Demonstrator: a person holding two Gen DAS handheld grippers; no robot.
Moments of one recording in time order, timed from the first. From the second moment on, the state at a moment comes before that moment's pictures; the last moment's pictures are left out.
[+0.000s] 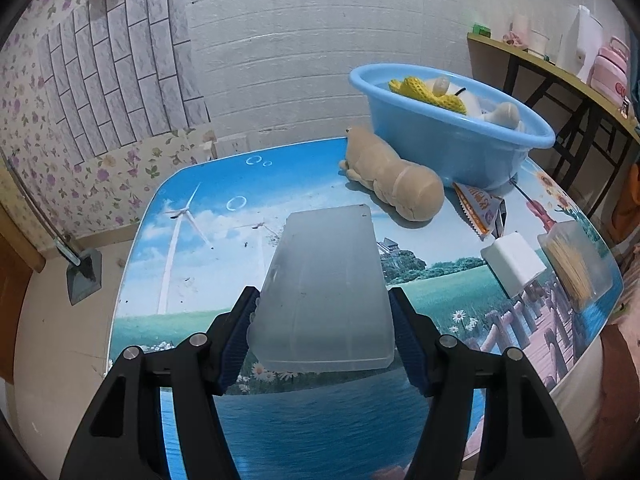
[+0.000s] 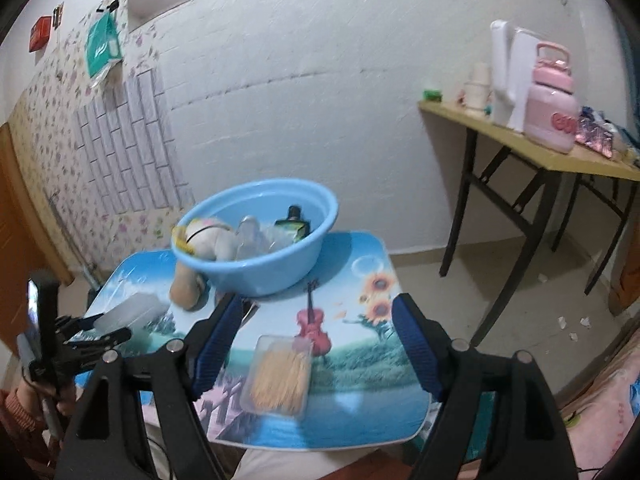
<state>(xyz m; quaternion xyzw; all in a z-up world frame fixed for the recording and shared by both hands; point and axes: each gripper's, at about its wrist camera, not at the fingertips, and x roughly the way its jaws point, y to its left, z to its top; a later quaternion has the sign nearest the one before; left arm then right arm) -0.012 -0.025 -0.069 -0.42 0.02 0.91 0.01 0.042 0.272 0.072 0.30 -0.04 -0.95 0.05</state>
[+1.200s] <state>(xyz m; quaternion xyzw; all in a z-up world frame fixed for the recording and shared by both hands) -0.028 -0.028 -0.096 -0.47 0.03 0.88 0.00 -0.002 0.219 -0.036 0.44 -0.02 -0.89 0.11</state>
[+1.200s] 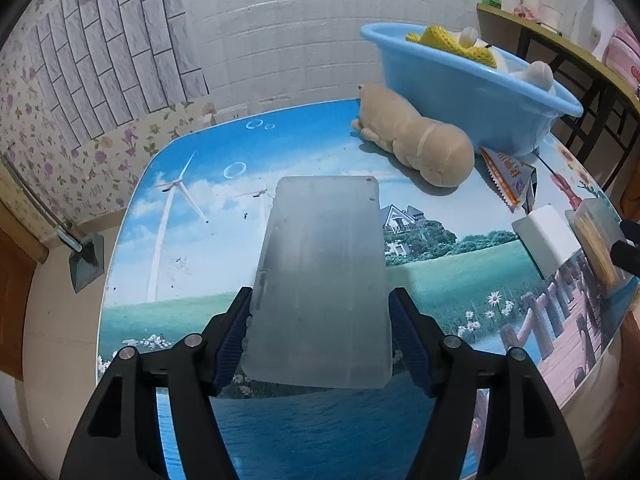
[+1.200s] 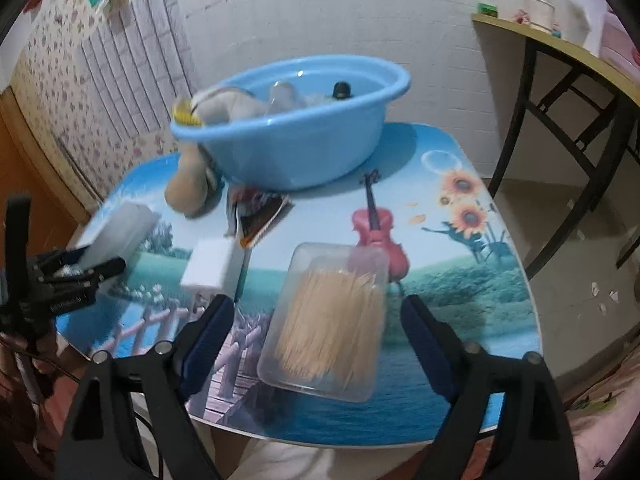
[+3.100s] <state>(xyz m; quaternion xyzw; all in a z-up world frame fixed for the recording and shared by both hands) -0.052 0.022 0.040 -0.33 0.00 0.94 0.06 -0.018 0.222 0.049 0.29 -0.05 -0.94 0.17</state>
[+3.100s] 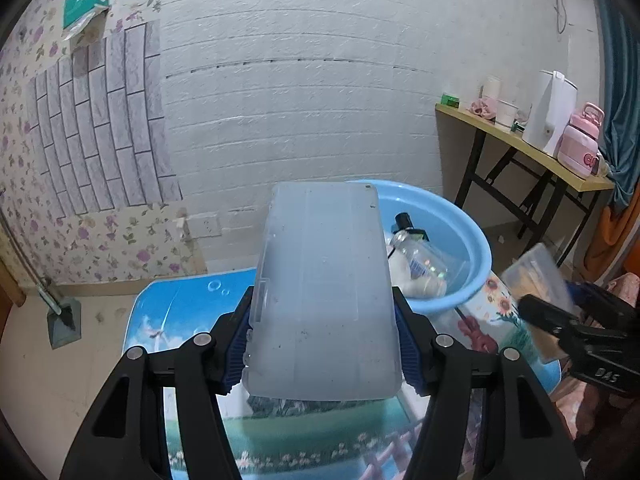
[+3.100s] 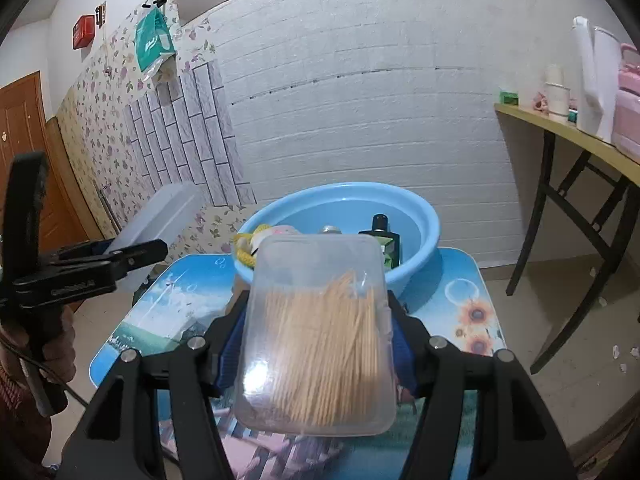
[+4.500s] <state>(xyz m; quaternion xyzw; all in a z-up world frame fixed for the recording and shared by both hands) -0.131 0.041 0.005 -0.35 0.02 0.93 0.08 -0.136 0.225 0.018 0.32 -0.05 -0.94 0.15</state>
